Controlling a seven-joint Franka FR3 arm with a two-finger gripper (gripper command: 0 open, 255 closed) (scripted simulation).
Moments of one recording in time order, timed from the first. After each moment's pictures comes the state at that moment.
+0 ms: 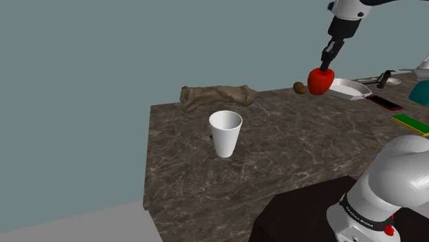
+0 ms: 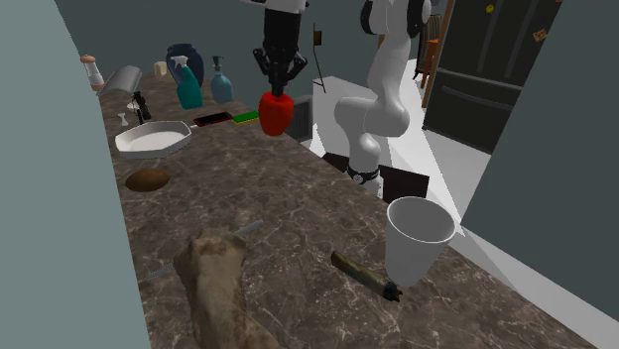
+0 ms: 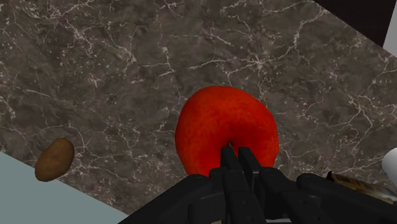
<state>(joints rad) -0.10 -0.75 -0.21 -2.20 -0.21 1.59 -0.29</state>
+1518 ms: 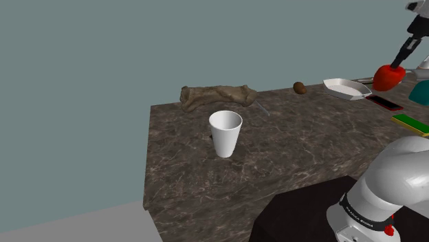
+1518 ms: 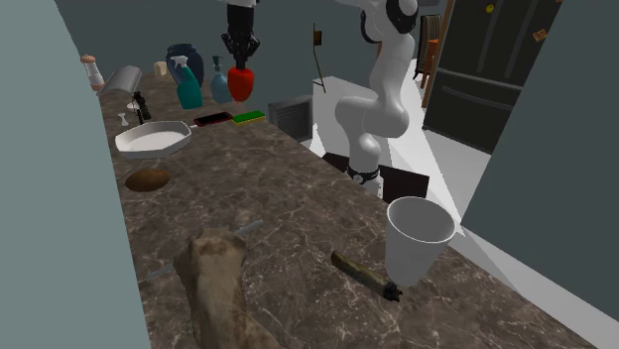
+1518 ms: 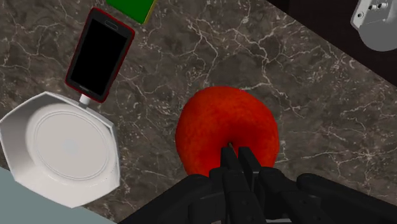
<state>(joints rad) -0.17 -0.75 -0.72 -2.01 -0.46 1.56 -0.84</state>
